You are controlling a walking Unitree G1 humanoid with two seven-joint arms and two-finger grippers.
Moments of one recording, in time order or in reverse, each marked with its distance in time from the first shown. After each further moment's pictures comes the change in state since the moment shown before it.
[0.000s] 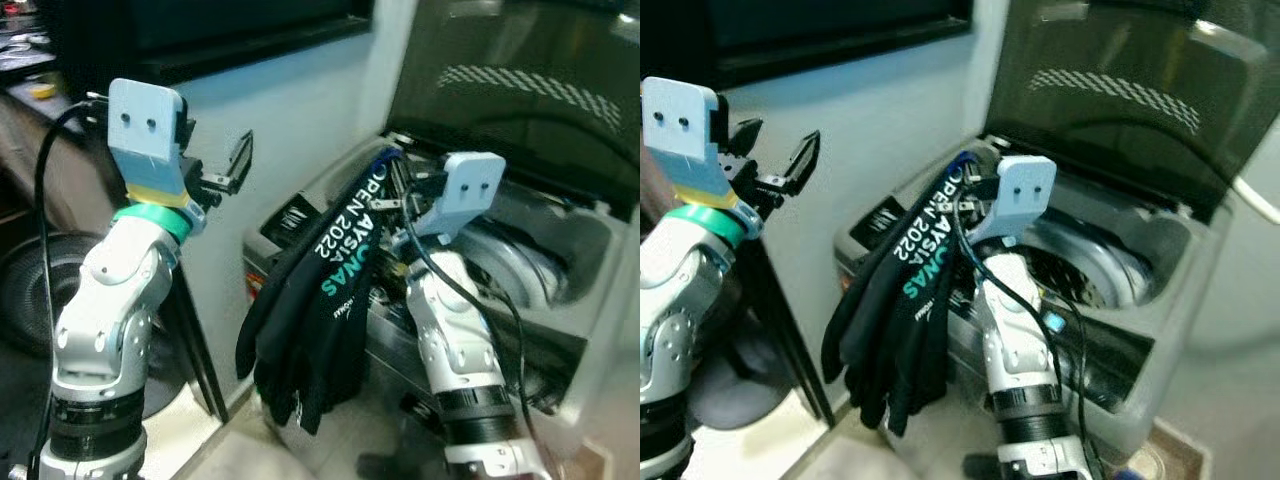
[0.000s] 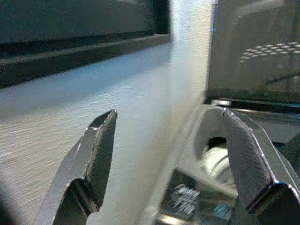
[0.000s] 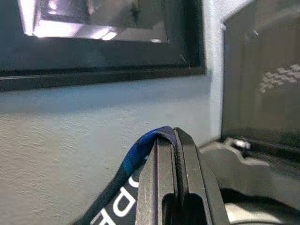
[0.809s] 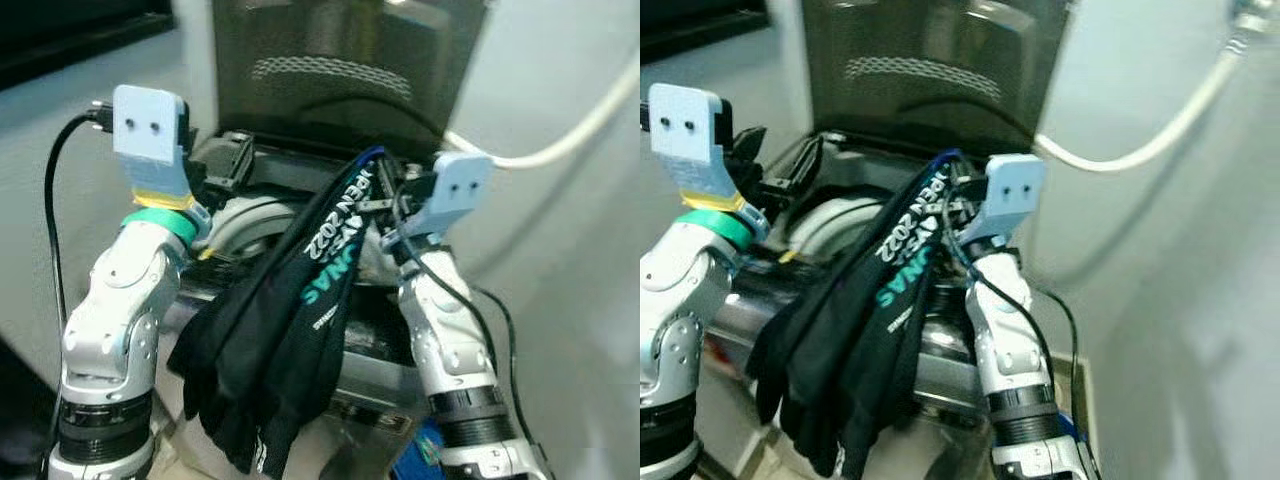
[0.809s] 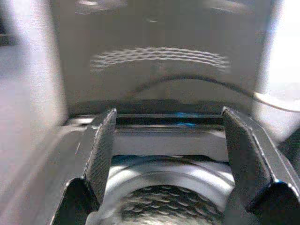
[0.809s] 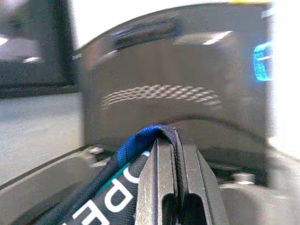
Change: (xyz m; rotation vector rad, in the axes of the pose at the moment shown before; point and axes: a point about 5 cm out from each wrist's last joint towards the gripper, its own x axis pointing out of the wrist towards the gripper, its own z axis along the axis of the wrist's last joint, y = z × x) left arm 0.001 -0.012 -0.006 -0.044 0.025 -0.017; right arm 0.000 0.000 0.002 0.005 -0.015 0.005
